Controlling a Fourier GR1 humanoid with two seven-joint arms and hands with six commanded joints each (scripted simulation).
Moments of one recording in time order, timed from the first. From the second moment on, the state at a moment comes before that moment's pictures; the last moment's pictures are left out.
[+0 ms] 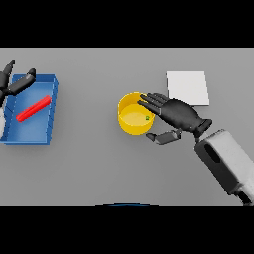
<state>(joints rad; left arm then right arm) -0.49 0.54 -0.02 -1.17 -0.14 -0.09 0.45 -0.45 -0.43 0.48 -1.41 0.74 0.25 -0.21</state>
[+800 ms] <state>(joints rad) -0.49 0.56 -0.01 -1.15 -0.14 -0.11 0.43 -0.73 -0.34 0.68 -1.05 0.88 0.40 -0.30</state>
